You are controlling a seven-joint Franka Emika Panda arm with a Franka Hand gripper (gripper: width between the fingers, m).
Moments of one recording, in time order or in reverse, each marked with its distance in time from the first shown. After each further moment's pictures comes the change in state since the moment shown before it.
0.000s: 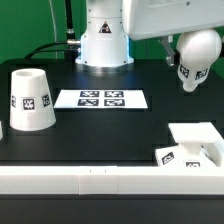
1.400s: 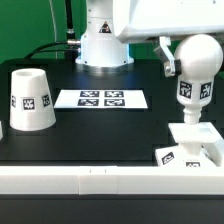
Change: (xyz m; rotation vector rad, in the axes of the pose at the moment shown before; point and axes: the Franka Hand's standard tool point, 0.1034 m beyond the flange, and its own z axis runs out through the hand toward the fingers) arm 0.047 0.019 0.001 -0.095 0.463 -0.196
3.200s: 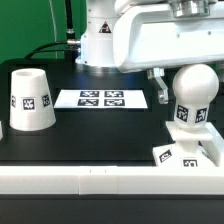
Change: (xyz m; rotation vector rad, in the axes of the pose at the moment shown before) arm -0.025 -0.005 0.029 0.012 -0.043 0.007
